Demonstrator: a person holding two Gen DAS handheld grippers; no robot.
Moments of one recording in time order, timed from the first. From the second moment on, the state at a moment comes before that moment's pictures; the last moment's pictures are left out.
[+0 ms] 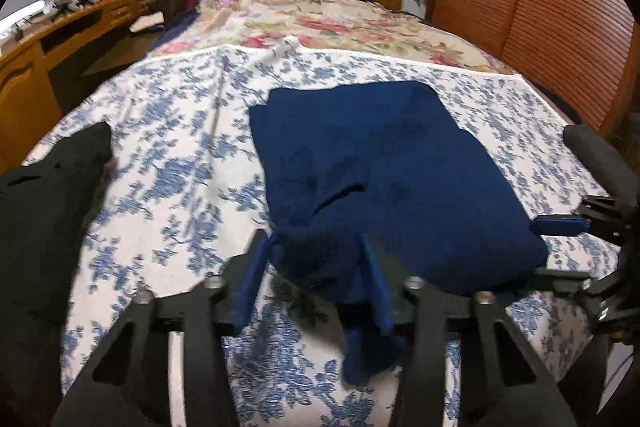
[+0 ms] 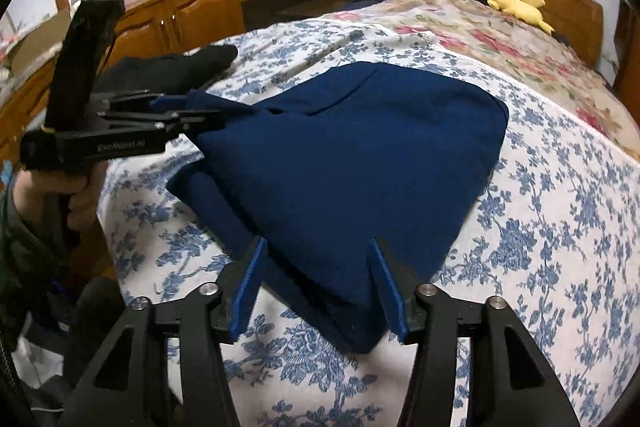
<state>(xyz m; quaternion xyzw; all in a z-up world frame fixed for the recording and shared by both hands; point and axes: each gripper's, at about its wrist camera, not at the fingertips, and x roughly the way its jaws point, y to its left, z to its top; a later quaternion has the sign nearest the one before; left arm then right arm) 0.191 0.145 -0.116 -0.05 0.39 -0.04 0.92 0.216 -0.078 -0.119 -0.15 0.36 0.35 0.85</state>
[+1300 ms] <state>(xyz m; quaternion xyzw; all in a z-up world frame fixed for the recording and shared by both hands) 0.122 0.124 -0.083 -0.08 0.34 -0.02 0.94 0.195 -0.149 -0.109 -0.12 0.35 0.35 0.86</state>
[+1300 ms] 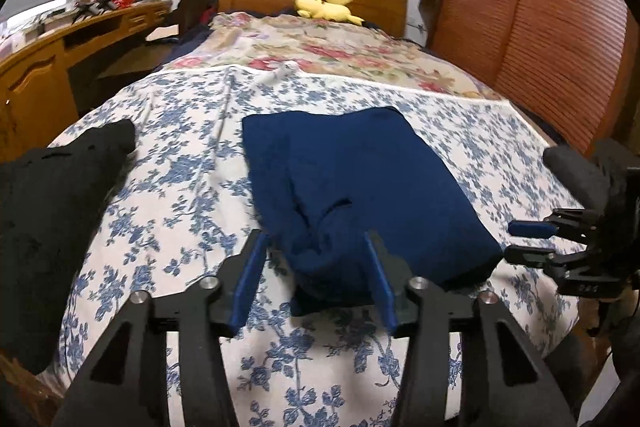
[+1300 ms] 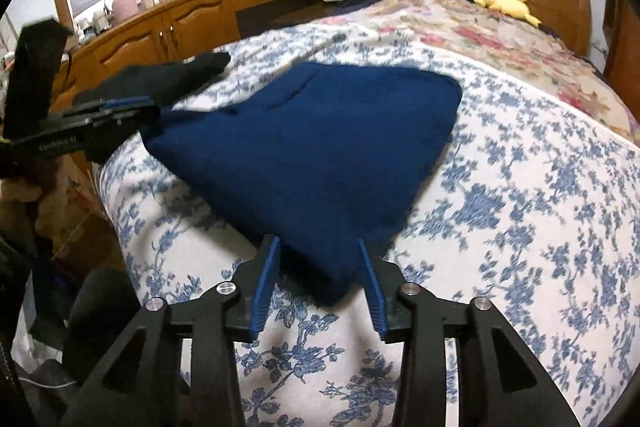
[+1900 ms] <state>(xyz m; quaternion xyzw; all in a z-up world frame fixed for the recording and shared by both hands) 0.113 0.140 -0.125 -0.05 0.37 0.00 0.93 0.276 -0.142 -0.114 -0.11 0.33 0.30 0.89</state>
